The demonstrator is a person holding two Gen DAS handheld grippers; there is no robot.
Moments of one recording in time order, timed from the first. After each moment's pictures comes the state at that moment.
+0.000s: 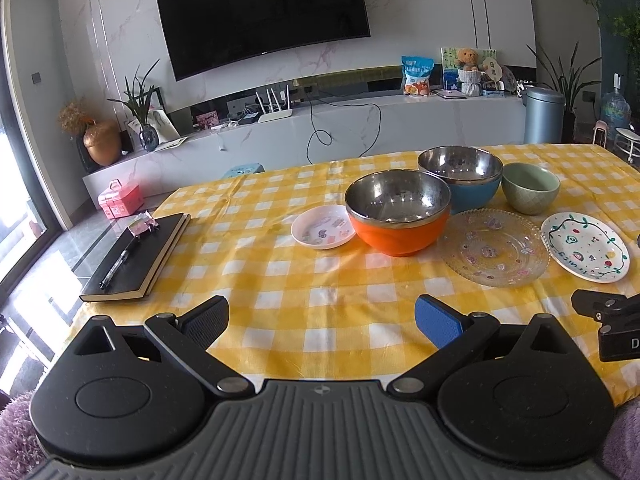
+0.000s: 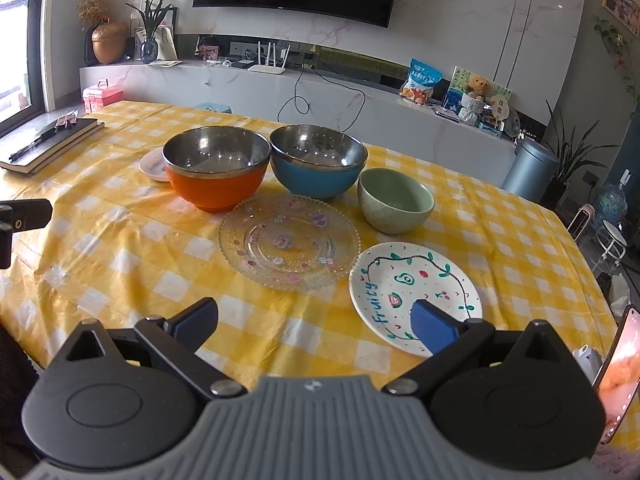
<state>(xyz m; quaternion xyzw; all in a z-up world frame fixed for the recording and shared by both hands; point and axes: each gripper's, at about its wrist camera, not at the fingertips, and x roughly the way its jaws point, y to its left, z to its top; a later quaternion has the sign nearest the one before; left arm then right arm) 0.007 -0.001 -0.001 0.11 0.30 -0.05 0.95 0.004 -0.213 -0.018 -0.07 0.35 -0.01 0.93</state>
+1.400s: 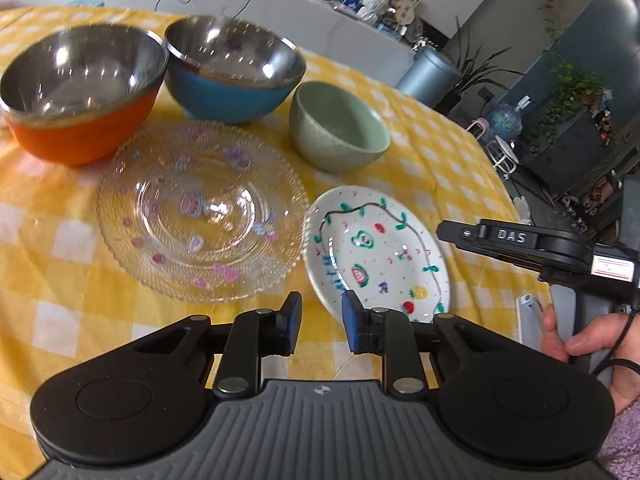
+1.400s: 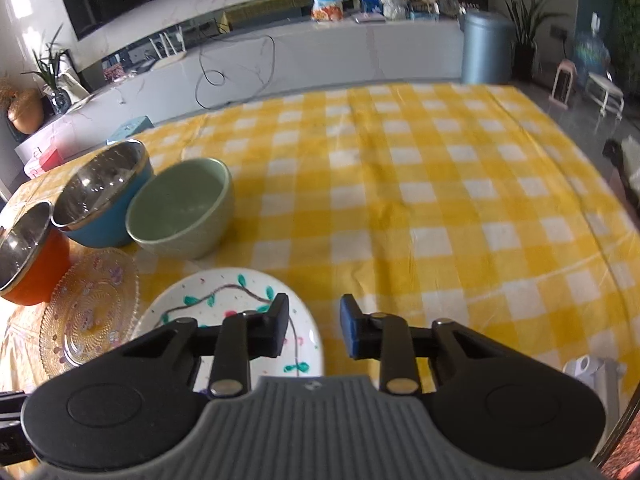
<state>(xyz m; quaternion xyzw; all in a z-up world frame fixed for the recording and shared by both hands) 0.107 -0.152 -0.076 -0.13 0.49 -0.25 0.83 0.123 -0.429 -0.063 0.13 0.43 -0.07 0.89</state>
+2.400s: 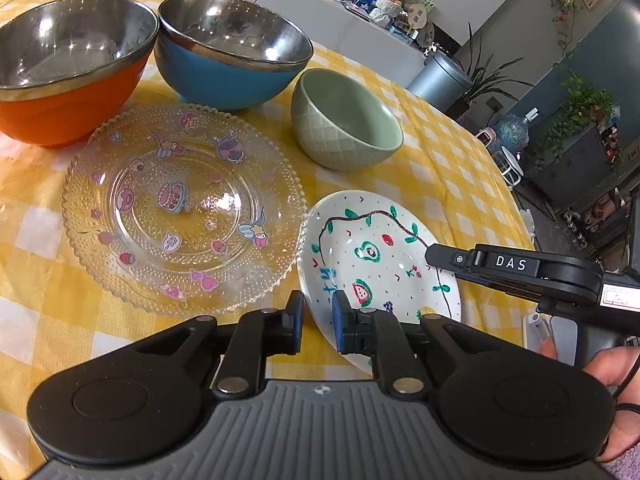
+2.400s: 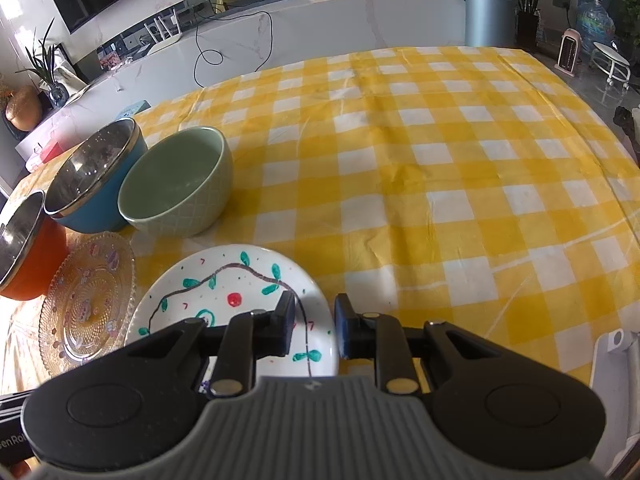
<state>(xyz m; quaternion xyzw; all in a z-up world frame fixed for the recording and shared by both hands) 0.118 -0.169 -0.090 -0.15 0.49 -0.24 0.83 0.131 -0.427 -0.079 0.15 0.46 -0.06 0.87</state>
